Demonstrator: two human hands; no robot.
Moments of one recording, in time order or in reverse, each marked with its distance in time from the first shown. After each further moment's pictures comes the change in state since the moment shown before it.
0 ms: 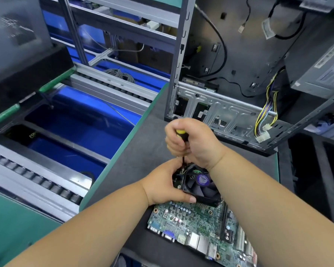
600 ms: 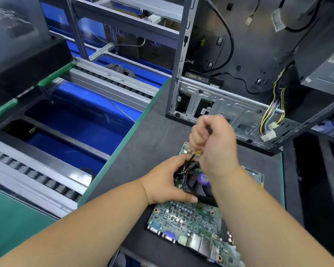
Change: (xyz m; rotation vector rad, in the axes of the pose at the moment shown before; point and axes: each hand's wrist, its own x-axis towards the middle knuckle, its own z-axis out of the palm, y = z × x) left_hand 0.003 -0.007 -0.001 0.026 0.014 0.038; right_hand -0.017 0.011 0.002 0.125 0.609 -0.185
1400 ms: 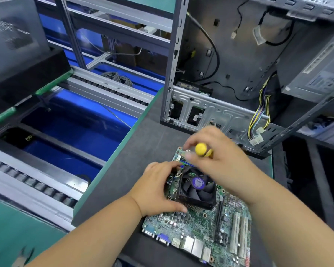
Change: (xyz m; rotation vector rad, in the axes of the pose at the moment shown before) left_hand -0.019 -0.003 -0.001 0.503 0.099 0.032; right_hand -0.028 -0.036 -0.046 -1.077 -0.315 -0.170
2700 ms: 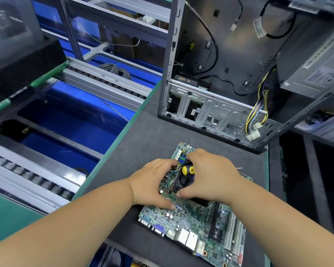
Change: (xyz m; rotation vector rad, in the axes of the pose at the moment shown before) left_hand 0.008 -0.013 -0.003 0.051 -0.277 -0.002; right_hand -0.007 0.031 0.032 -0.663 -0.308 0.167
